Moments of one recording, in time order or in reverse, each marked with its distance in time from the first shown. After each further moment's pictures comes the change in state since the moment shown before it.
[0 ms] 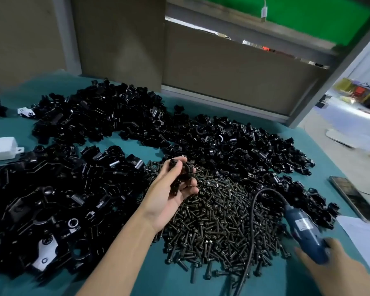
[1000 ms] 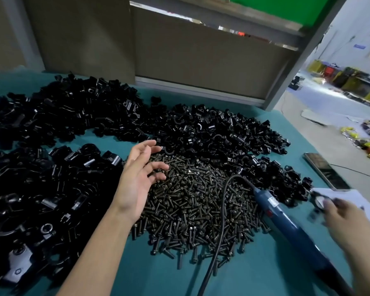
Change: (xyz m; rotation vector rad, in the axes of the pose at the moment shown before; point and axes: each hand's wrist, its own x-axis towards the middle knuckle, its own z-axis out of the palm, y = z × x) left_hand 0.004 0.013 -0.010 0.301 0.019 0.214; right_hand 0.051 0.033 -0.018 0.442 0.268 0.024
